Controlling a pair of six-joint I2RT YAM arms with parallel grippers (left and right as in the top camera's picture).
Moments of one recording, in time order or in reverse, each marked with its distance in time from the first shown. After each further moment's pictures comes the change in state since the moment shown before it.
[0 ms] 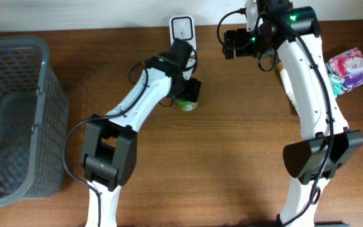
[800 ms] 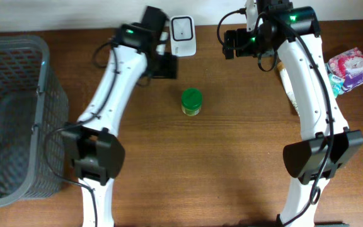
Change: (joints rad) left arm 0.144 0.008 0.379 -0.407 -0.133 -0.096; right arm 0.000 0.000 0.000 0.000 0.003 0.000
